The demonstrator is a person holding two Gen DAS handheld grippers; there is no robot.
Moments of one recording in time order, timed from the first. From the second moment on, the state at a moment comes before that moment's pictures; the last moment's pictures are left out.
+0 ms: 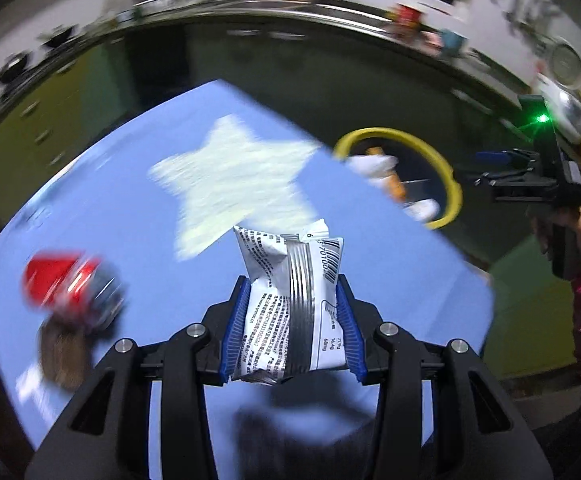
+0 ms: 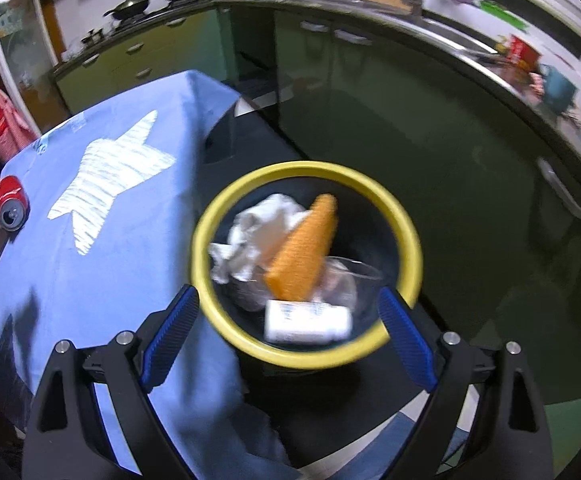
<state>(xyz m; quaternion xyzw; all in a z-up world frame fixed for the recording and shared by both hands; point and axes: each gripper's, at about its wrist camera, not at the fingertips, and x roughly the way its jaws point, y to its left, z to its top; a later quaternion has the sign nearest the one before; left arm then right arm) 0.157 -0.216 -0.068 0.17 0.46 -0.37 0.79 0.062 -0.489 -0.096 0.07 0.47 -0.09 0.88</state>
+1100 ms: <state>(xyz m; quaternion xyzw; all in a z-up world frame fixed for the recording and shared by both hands) 0.171 -0.345 -0.048 0.13 0.42 -0.43 0.79 -0.018 -0.531 -0.089 0.08 0.46 -0.15 0.87</state>
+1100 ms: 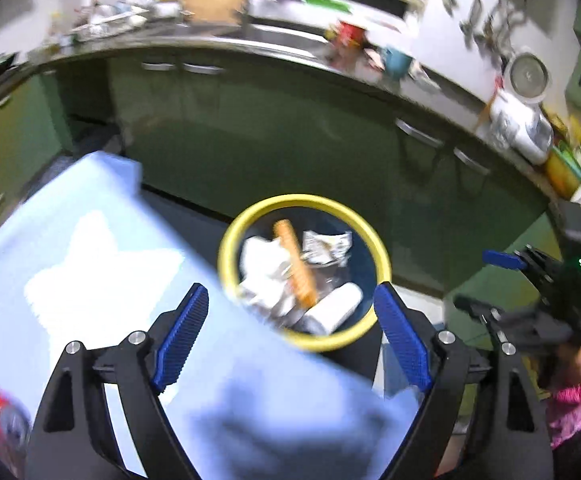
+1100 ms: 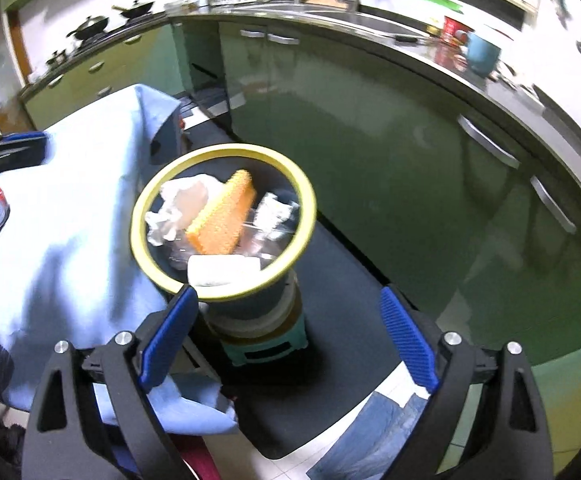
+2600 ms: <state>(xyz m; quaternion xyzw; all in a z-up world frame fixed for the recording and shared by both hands) 0.117 0.027 -0.075 0.02 0.40 -0.10 0.91 0.317 -0.060 -0.096 -0.19 0.59 0.32 0.71</state>
